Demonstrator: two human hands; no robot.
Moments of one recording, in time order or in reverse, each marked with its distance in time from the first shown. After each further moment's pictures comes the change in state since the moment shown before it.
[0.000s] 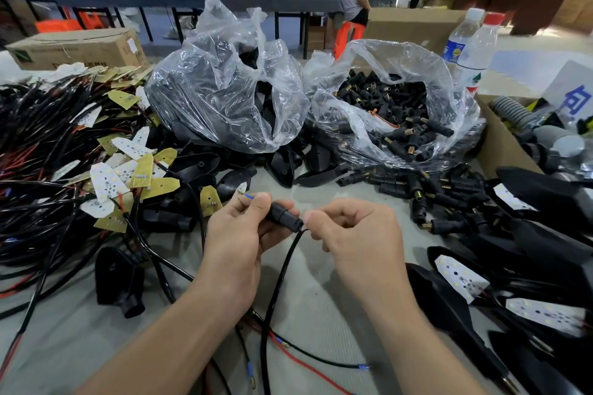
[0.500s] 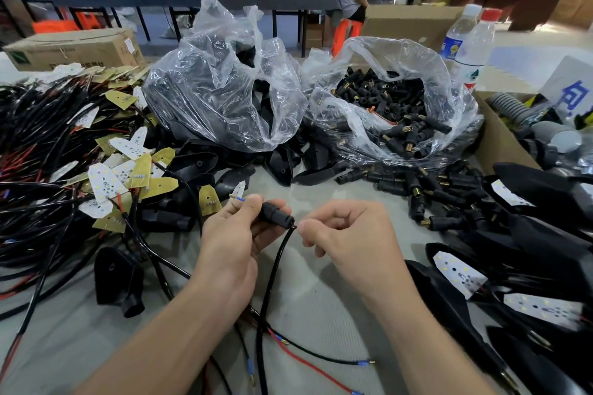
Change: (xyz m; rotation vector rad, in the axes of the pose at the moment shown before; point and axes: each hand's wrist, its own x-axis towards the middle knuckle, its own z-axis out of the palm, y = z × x) left_hand 0.004 -0.001 -0.002 -0.042 0.074 -0.027; right_hand 0.000 -0.003 -0.003 0.059 -0.176 0.068
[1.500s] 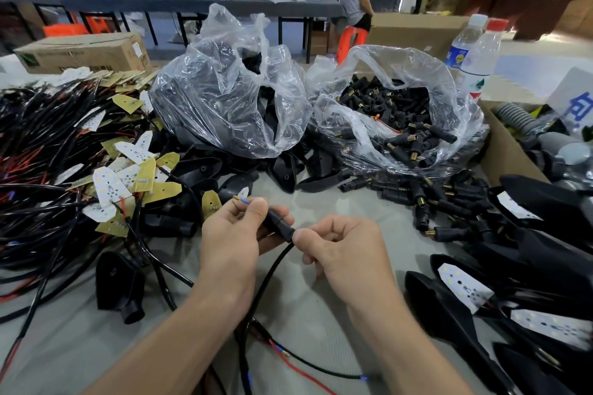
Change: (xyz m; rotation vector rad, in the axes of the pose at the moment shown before) left_hand -0.001 -0.001 0.000 0.094 0.000 0.123; right_hand 0.002 0.006 0.018 0.089 0.060 0.126
